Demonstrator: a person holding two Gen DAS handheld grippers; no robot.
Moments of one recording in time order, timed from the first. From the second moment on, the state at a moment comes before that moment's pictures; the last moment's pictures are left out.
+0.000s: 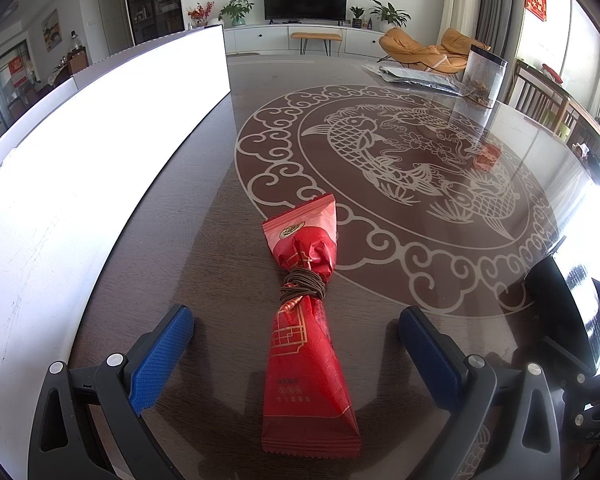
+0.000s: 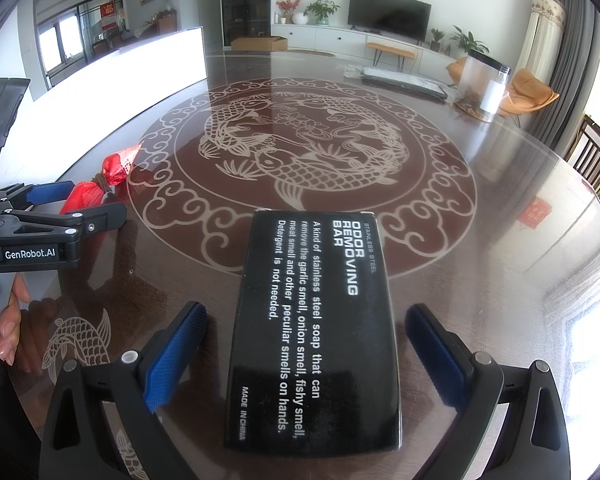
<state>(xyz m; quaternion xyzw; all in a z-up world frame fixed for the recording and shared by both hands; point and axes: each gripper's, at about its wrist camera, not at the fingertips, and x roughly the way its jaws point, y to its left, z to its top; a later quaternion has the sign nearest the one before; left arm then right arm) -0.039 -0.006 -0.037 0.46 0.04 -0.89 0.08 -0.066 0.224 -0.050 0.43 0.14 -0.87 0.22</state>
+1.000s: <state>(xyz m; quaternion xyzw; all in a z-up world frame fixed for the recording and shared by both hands) -0.039 -0.006 -0.037 0.46 0.04 -0.89 0.08 -0.065 0.223 -0.052 0.43 0.14 -0.87 0.22</state>
